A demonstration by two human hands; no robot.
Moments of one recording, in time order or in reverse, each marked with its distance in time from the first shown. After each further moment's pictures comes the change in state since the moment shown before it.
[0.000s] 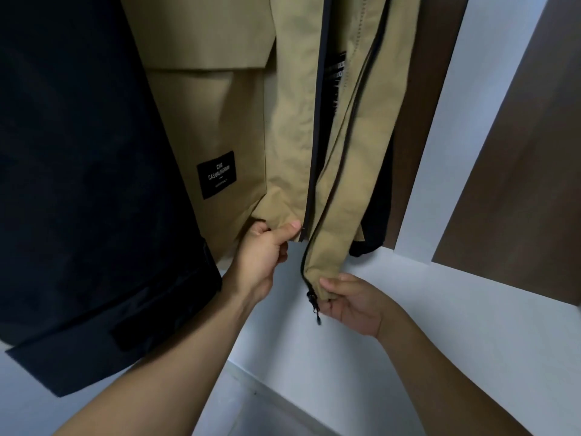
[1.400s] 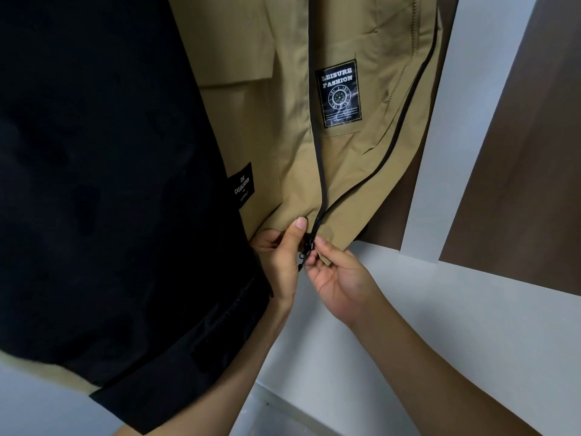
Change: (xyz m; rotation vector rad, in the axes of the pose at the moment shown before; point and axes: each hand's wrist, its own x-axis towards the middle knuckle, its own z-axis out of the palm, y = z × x) left_hand -0.017 -0.008 0.021 0.143 0.366 0.363; right_hand 0.002 -0.020 0.080 0.454 0.046 -0.389
